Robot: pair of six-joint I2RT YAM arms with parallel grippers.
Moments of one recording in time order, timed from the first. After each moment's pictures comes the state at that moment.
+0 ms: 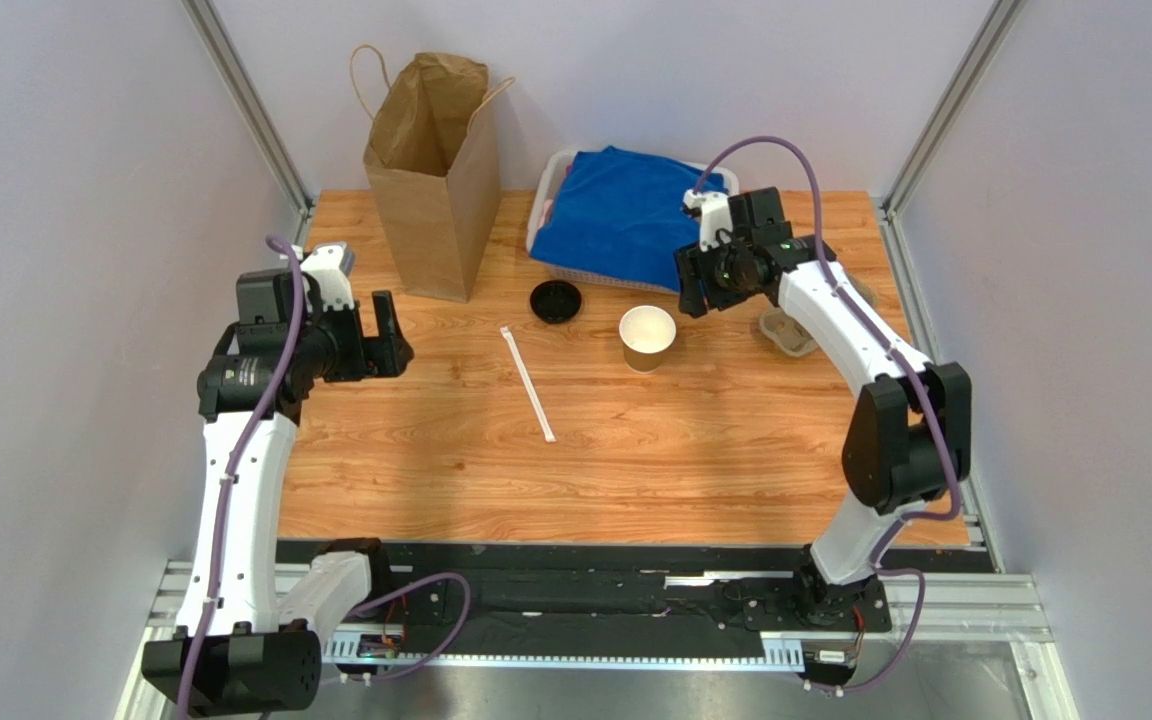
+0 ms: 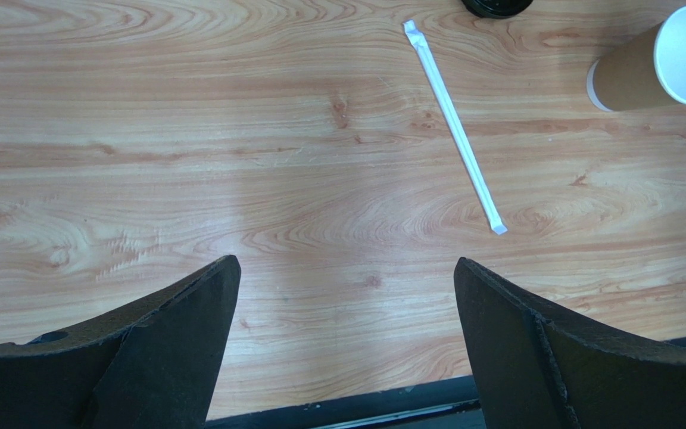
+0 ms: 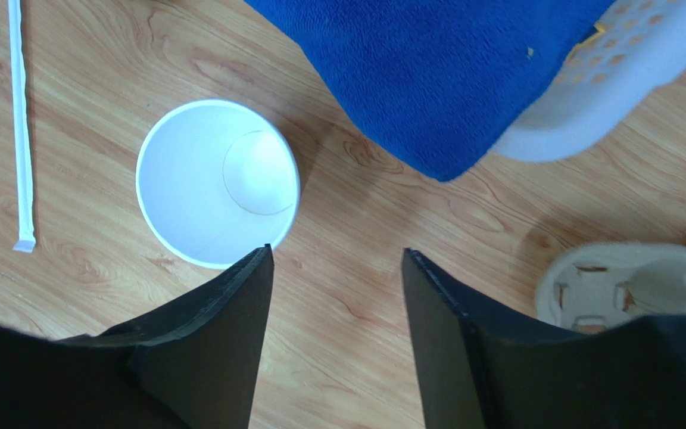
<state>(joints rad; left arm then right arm) 0.07 0.98 1.16 -0.91 0.26 -0.06 0.26 1.68 1.45 -0.63 -0.23 -0.13</state>
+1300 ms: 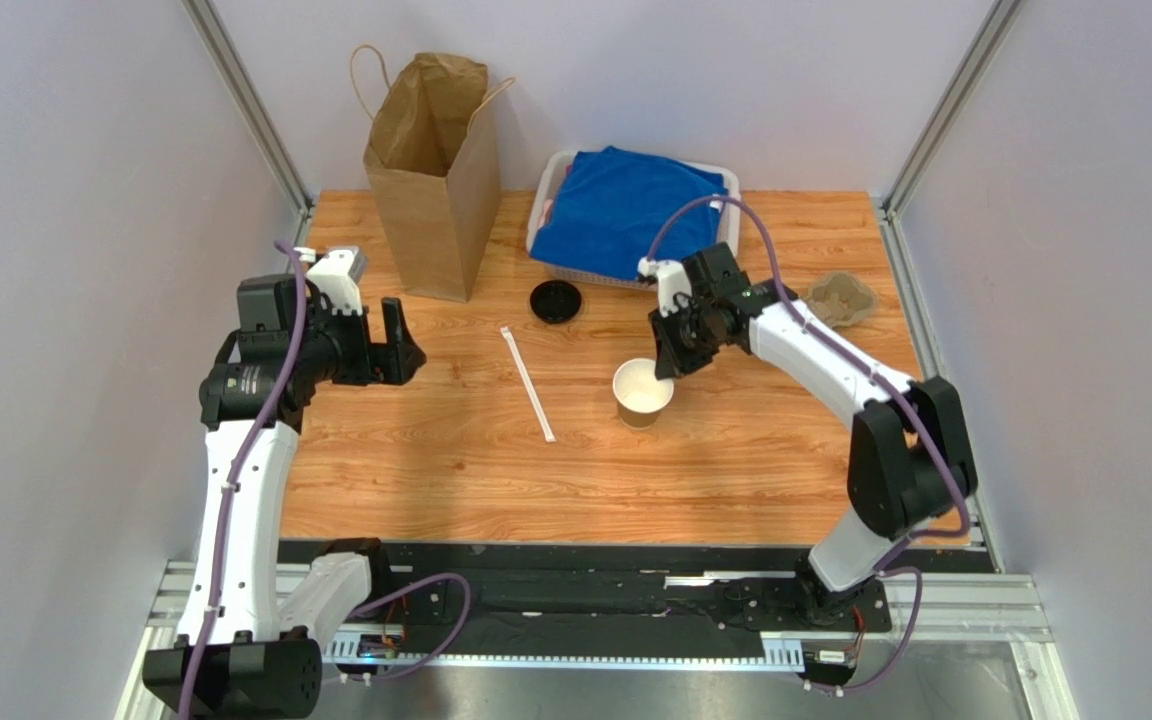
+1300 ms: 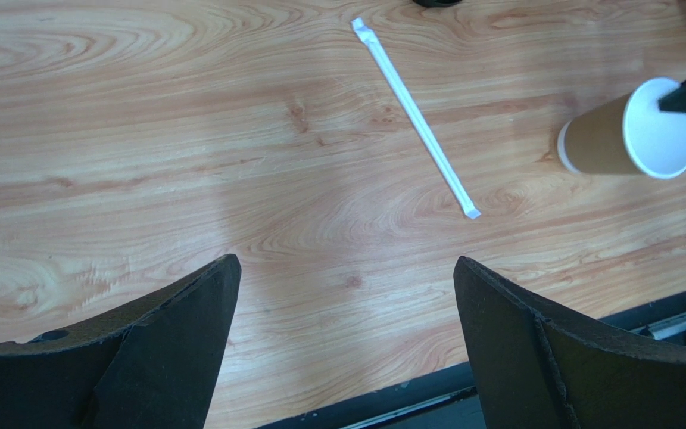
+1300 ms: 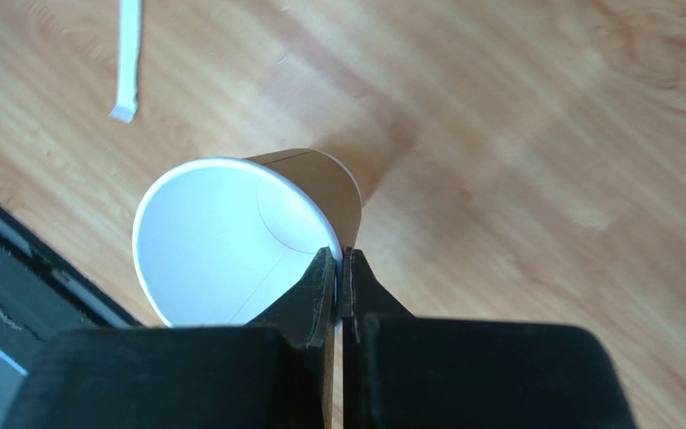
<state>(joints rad) 0.07 0.96 1.13 -0.89 0.37 -0.01 0.42 1.67 1.29 -0.67 -0.33 -0.07</state>
